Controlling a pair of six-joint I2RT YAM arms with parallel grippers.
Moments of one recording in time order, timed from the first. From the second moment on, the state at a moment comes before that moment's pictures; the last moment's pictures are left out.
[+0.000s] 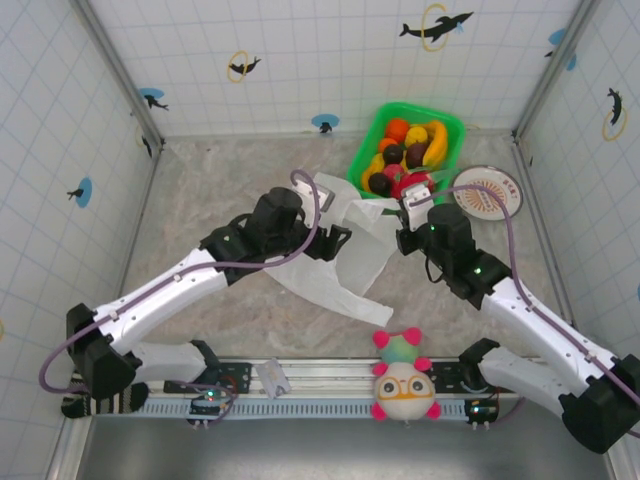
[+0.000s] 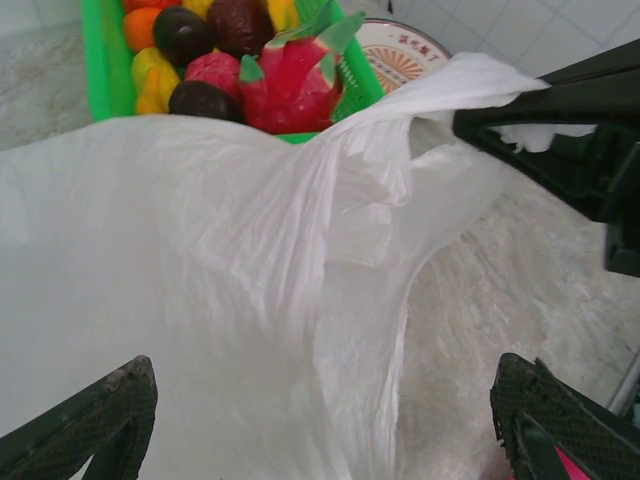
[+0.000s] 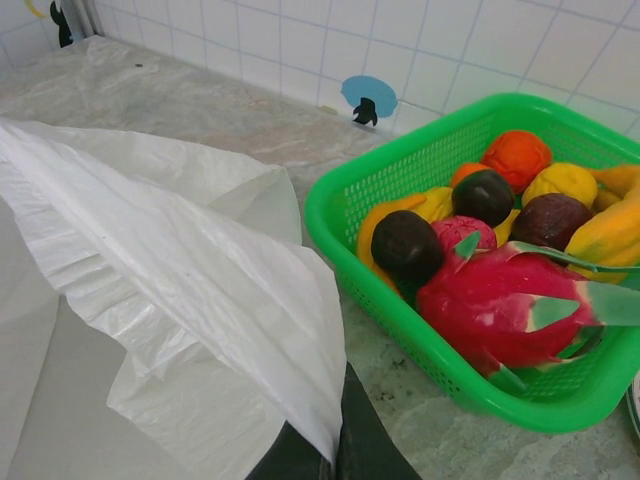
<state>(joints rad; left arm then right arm) -0.88 1.25 1.12 -0.46 0.03 -0.26 0.62 0.96 0.75 -0.20 0.15 -0.04</state>
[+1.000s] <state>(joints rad) -0.97 1.55 1.64 -0.89 -0.42 -0.24 0.55 0.97 0.91 -0.40 0.25 -0.06</state>
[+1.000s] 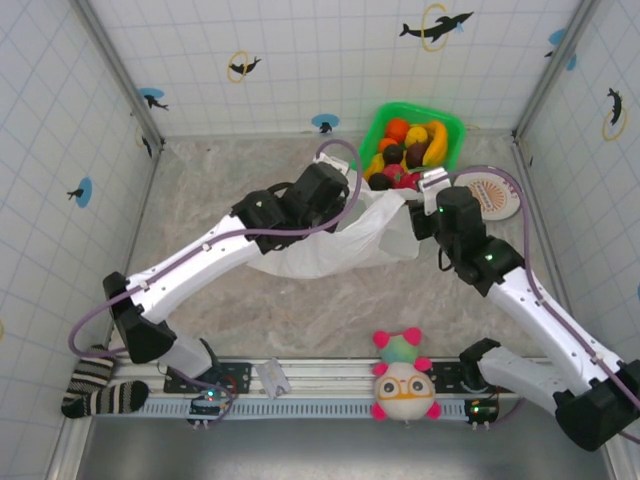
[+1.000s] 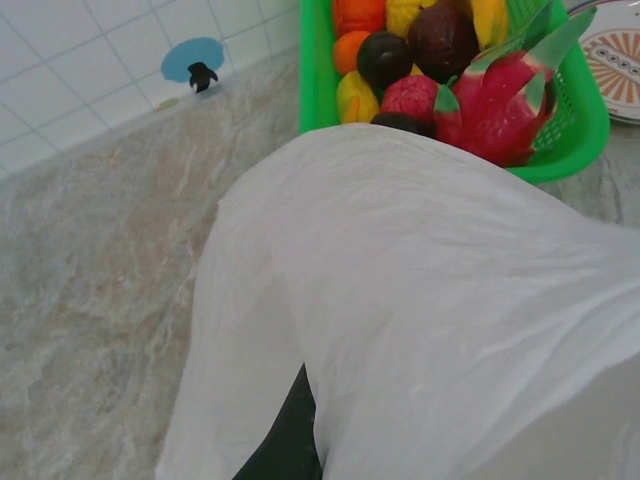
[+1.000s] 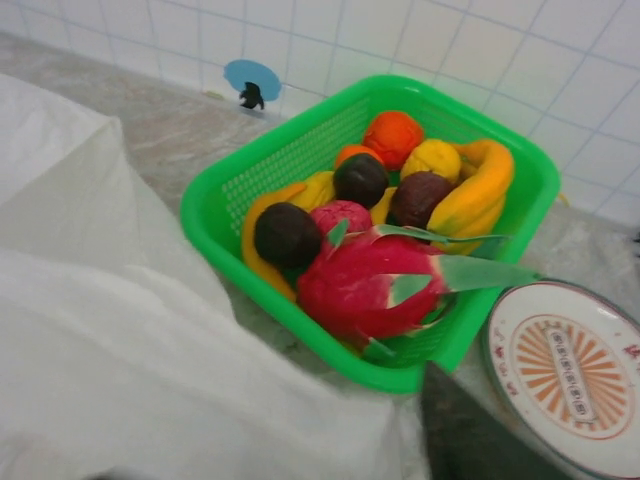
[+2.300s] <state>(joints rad) -0.89 1.66 1.72 -0.97 -0.16 -0.23 0.74 0.79 0.19 0.41 0.04 -0.15</state>
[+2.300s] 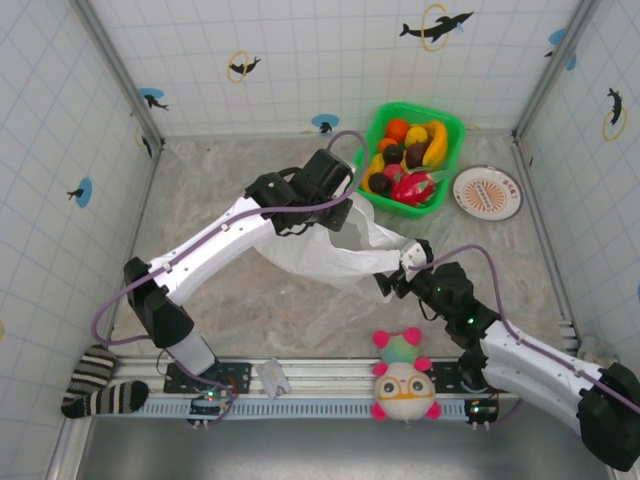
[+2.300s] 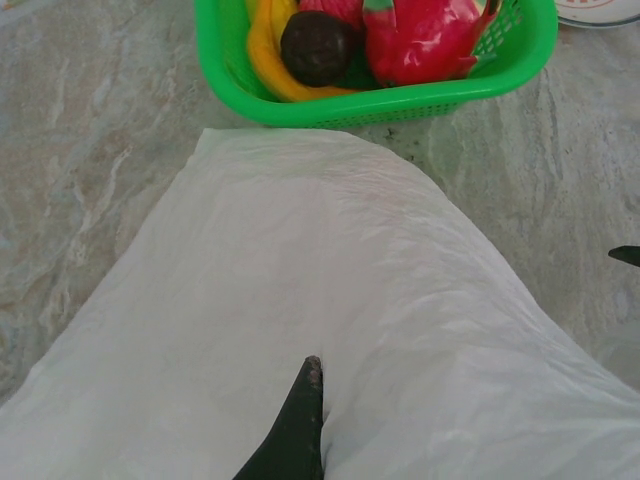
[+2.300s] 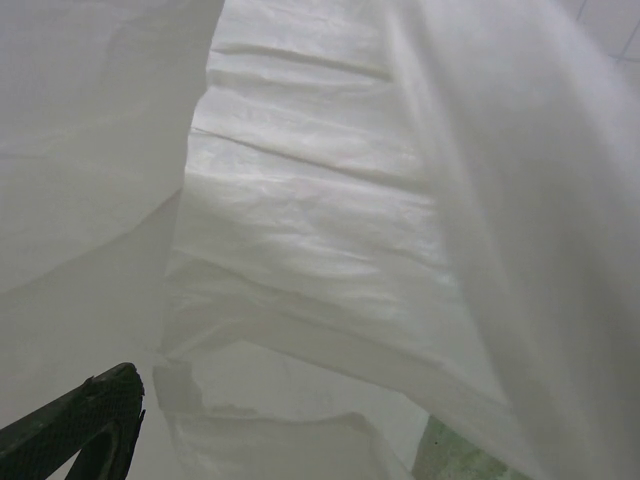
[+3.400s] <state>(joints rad) -0.78 1.54 1.59 -0.90 0.02 -0.21 0.52 1.09 0.57 0.27 0.10 -0.05</state>
